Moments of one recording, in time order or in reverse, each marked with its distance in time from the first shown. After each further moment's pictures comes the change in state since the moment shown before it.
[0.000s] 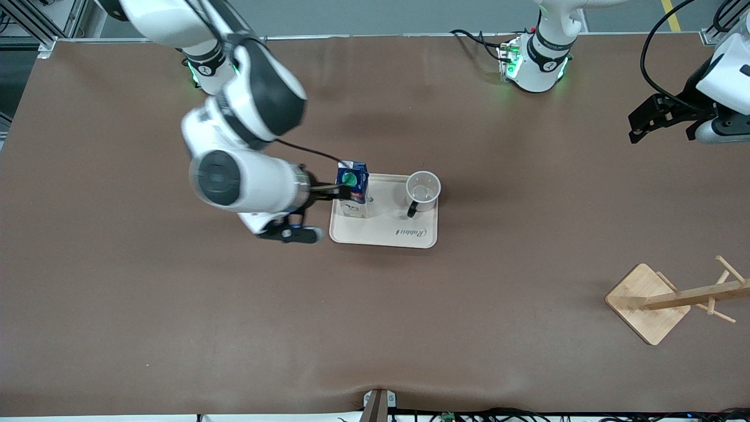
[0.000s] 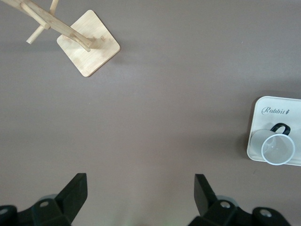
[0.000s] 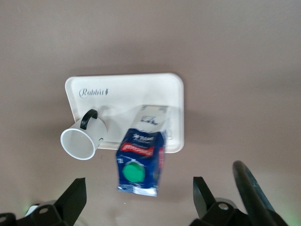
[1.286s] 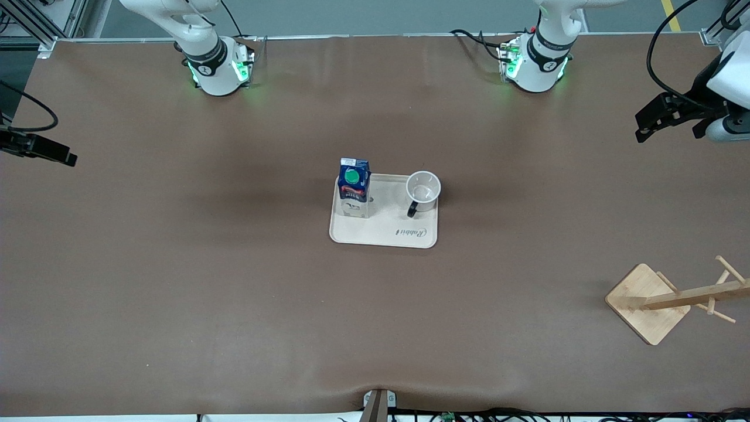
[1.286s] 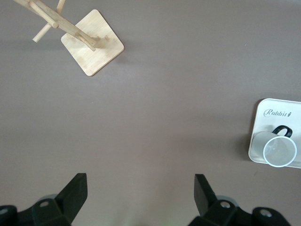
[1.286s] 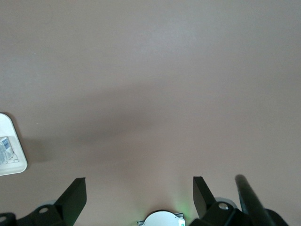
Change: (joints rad) left arm 0.012 -0.005 0.005 0.000 0.000 -0.002 0.000; right arm -0.511 -0.509 -0.006 -0.387 -0.410 -0.110 -0.423
